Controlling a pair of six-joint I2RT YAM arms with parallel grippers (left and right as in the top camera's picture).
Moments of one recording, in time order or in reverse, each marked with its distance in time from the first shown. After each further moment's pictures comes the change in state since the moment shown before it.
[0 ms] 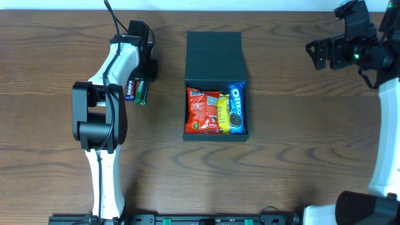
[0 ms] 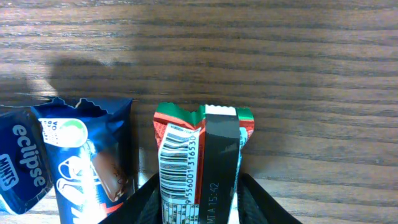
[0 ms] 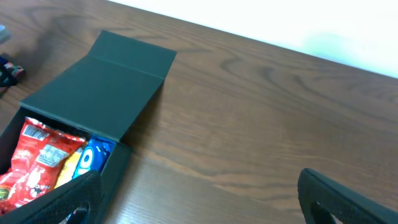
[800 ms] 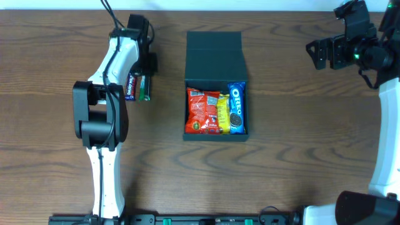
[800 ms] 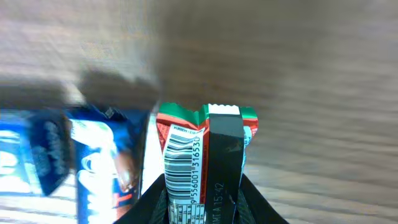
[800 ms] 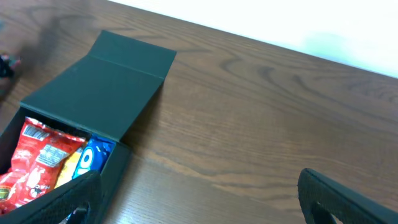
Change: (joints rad) left arm 0.000 0.033 0.146 -0.103 0.006 -0.112; right arm 0.000 0.000 0.000 0.000 0.000 0.000
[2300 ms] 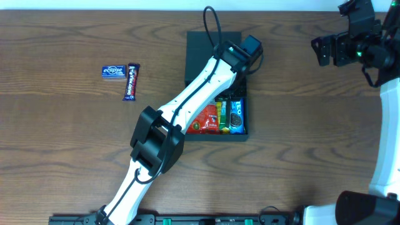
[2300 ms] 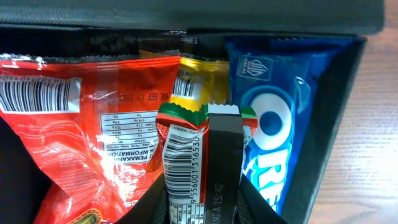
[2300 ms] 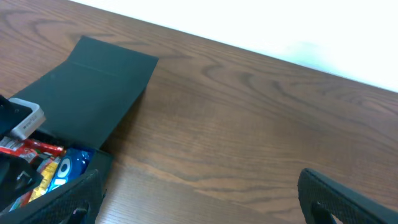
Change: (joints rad) left arm -0.604 0.001 0.278 -0.369 0.013 -0.550; right arm -0.008 0.000 0.000 0.047 0.049 -0.007
